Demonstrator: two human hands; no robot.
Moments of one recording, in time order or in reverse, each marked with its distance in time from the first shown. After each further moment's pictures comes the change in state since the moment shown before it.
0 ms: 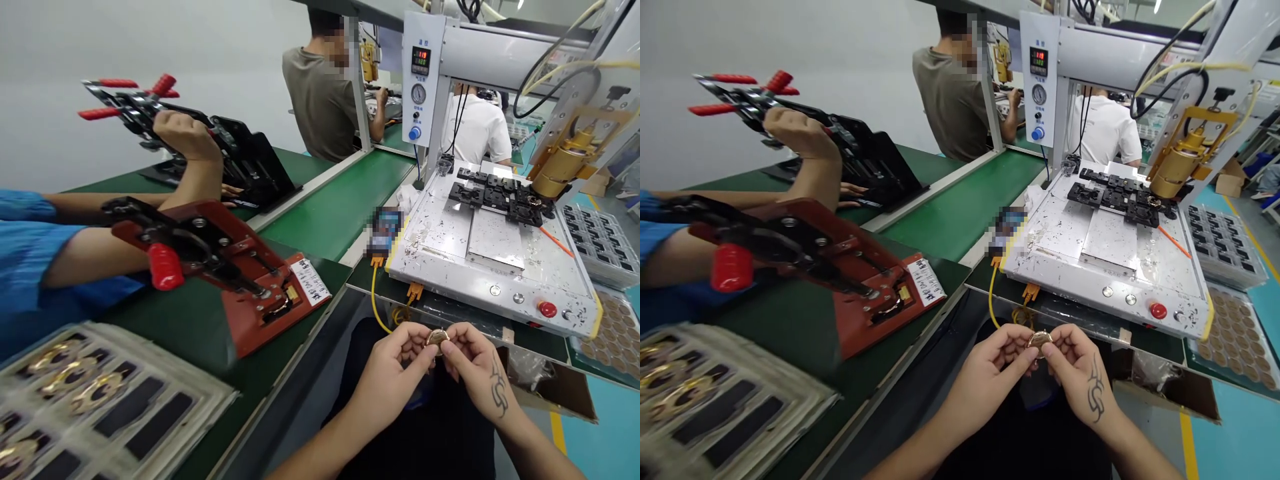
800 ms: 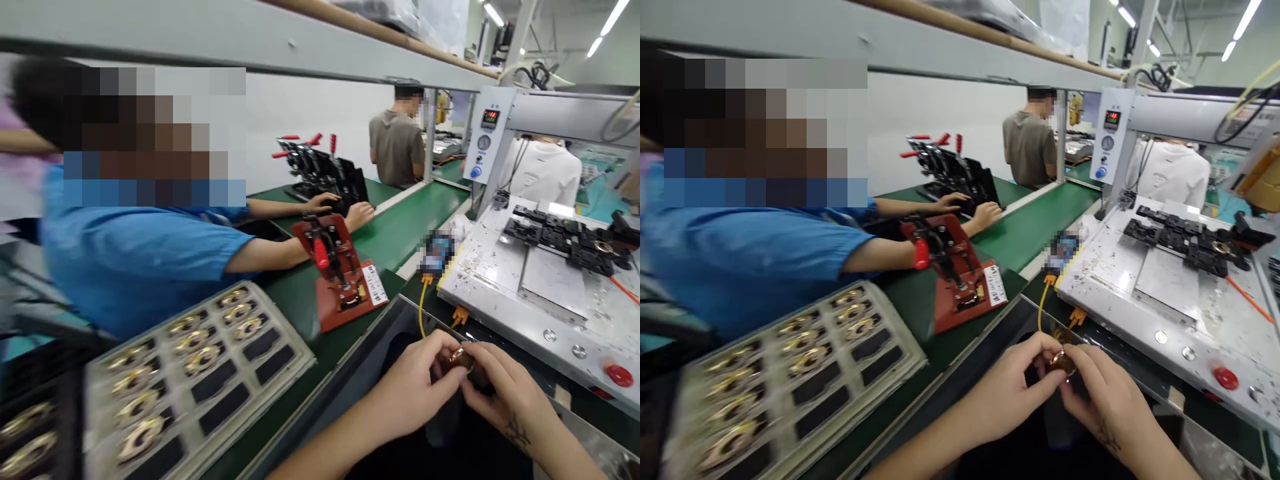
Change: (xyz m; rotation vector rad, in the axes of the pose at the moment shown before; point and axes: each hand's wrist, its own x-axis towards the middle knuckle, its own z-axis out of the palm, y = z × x) left_hand -0.020 0.052 -0.031 0.432 0.007 0.206; right_hand 0.024 -0.022 0.001 -0.700 -0.299 -0.863
